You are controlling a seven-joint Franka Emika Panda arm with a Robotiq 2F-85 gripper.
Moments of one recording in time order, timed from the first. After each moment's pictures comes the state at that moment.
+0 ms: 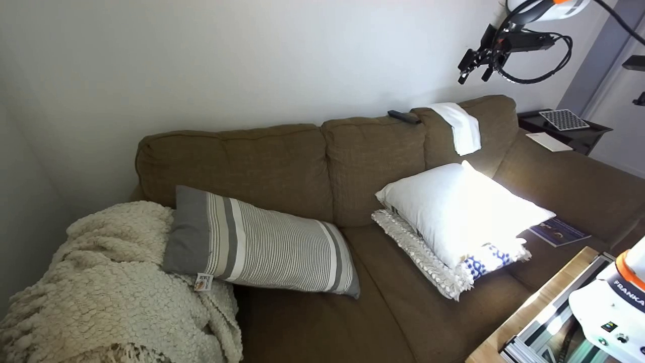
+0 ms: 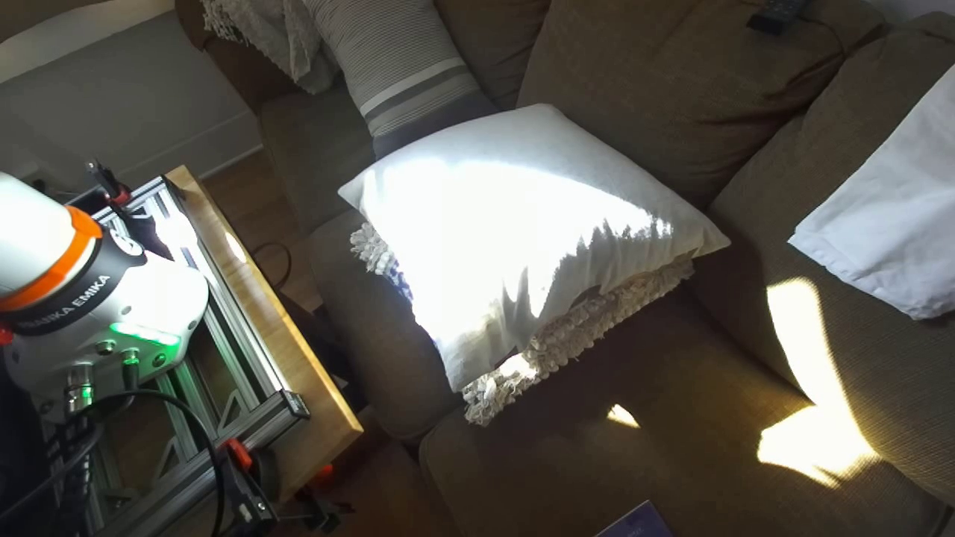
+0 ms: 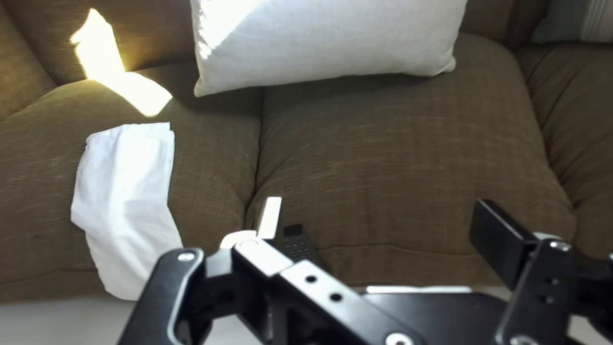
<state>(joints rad) -0.12 -0.13 -0.09 -2.08 -0.13 2.27 0.05</state>
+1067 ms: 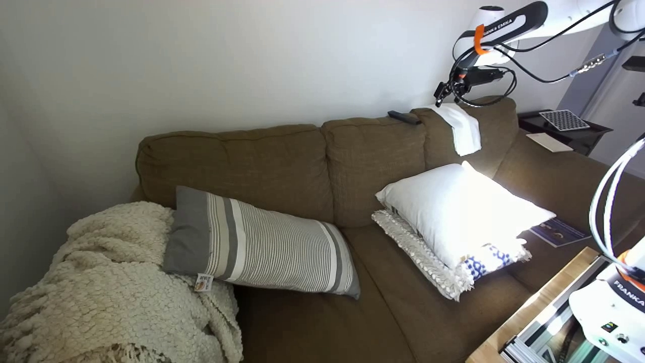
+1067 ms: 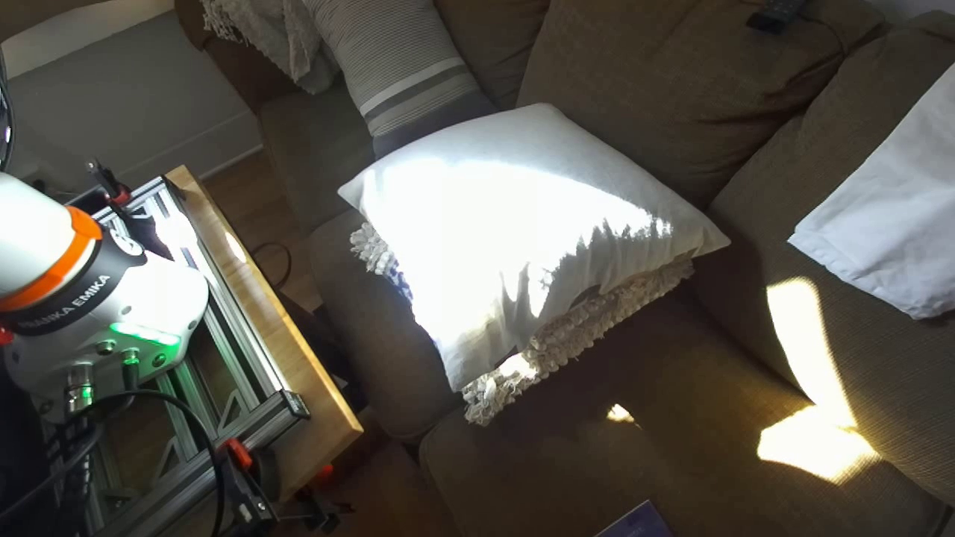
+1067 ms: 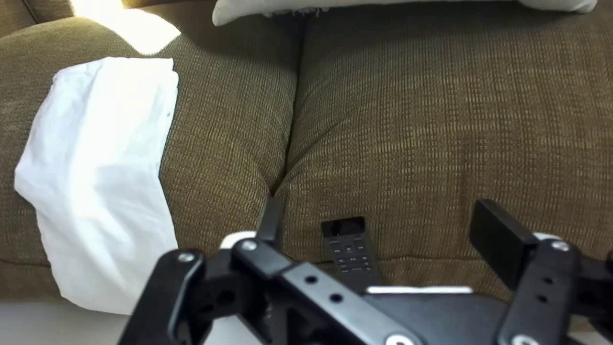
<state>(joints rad) -0.20 0.46 -0.13 -1.60 -0.05 2.37 -0.15</state>
